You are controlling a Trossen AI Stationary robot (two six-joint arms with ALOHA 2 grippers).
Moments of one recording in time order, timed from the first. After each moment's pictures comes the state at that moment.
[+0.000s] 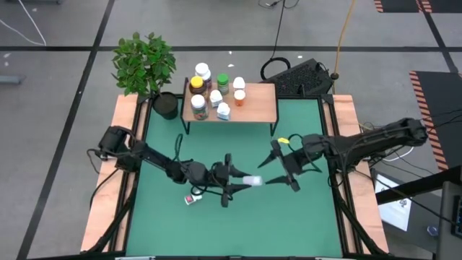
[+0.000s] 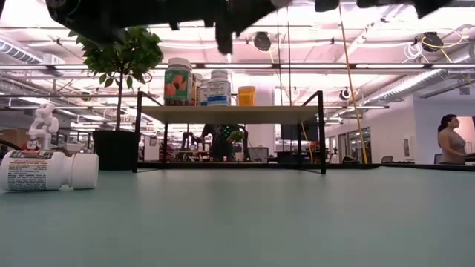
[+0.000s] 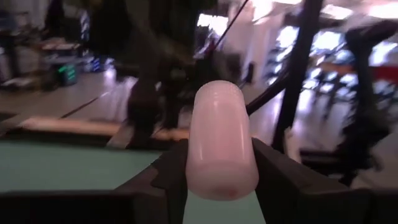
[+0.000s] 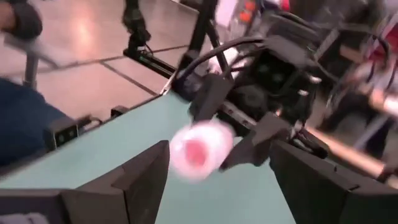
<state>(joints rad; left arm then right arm) -0.29 1.82 0.88 1.04 -0.20 -0.08 0.15 1.06 0.63 0.25 -0.26 -0.37</state>
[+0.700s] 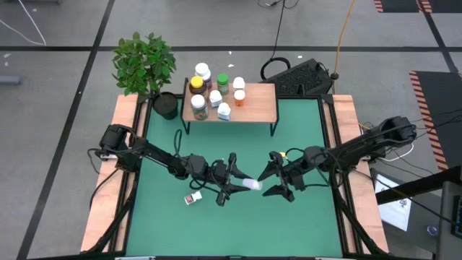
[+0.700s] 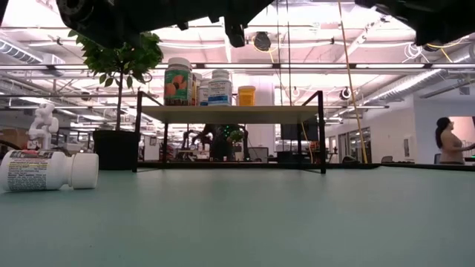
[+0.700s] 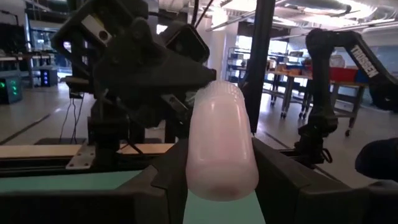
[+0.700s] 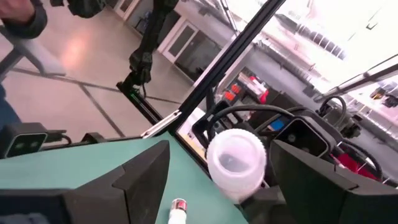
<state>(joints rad) -0.23 1.81 0.88 1.09 0.05 -0.07 0.25 1.27 0.44 0.95 -0.26 -0.64</state>
